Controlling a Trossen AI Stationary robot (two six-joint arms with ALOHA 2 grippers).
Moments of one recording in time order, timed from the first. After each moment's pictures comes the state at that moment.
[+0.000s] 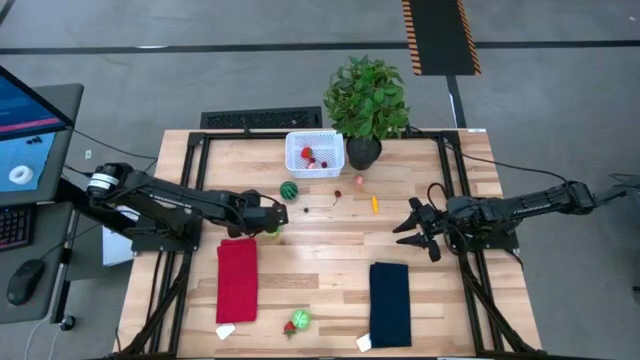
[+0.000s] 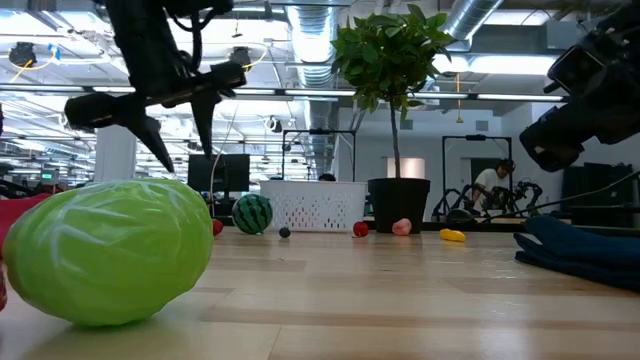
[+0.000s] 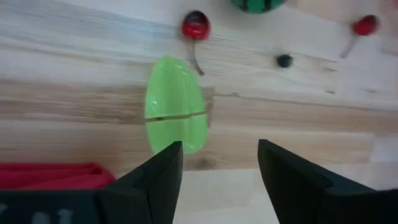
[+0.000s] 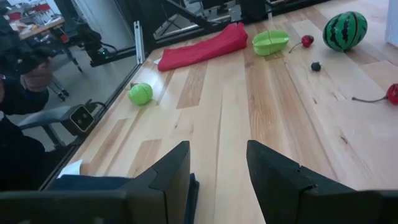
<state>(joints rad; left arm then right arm) -0.13 1.39 0.90 -0.73 -0.27 -1.81 0.13 0.35 0.02 0.04 -0.13 0.24</state>
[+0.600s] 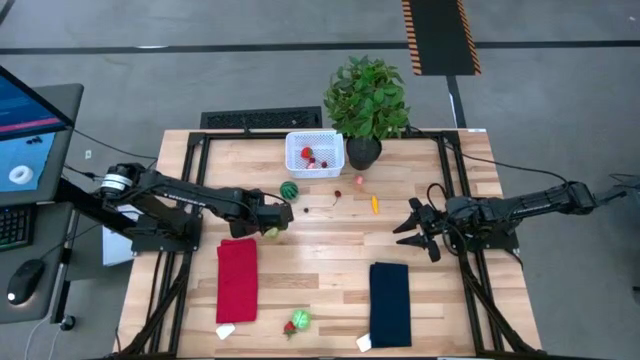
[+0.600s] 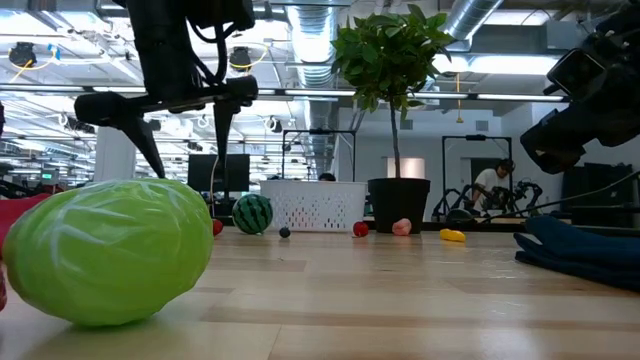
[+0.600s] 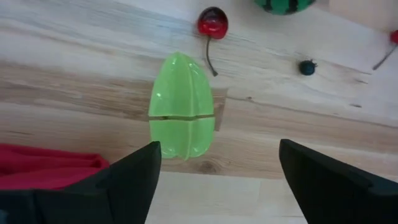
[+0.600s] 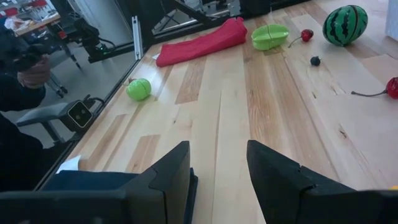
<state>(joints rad) -0.09 1.49 0.99 -0.82 -0.22 -1.86 0.13 0.35 0.02 0.03 -0.13 0.24</state>
